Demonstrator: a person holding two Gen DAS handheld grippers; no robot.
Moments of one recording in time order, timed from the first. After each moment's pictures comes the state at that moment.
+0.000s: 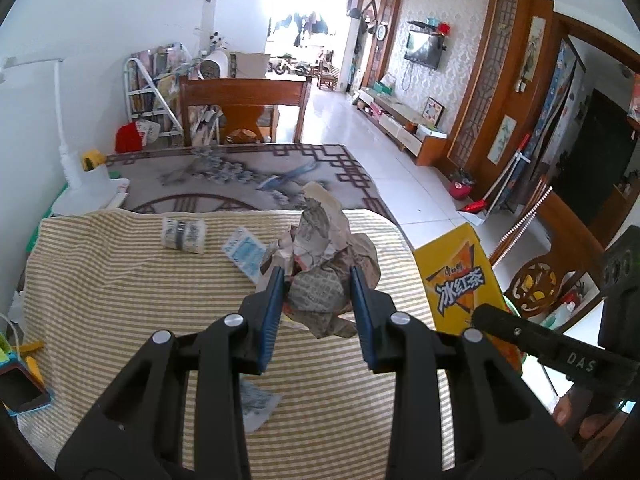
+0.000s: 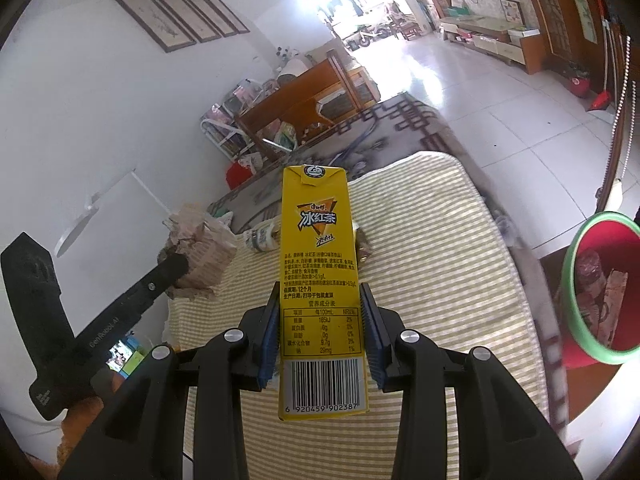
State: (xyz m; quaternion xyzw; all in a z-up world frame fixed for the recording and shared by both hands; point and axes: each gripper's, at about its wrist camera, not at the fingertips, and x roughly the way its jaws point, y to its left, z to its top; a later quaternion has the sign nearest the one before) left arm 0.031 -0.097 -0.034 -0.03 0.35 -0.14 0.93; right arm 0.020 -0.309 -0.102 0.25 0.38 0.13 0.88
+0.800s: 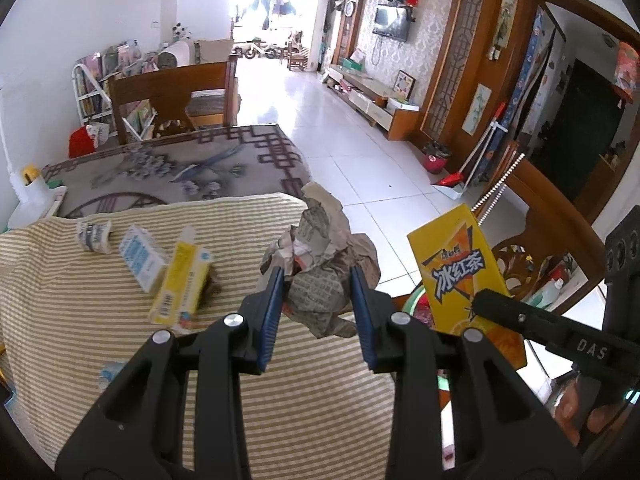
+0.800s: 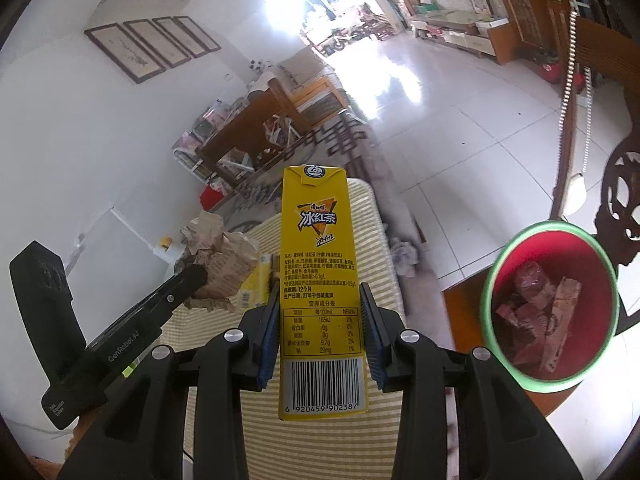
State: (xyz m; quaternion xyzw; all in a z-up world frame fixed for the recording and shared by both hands) left arm 0.037 -0.250 -0.050 0.00 0.38 -0.18 0.91; right arm 0.007 -0.455 -0.106 0.29 0.38 0.09 0.87
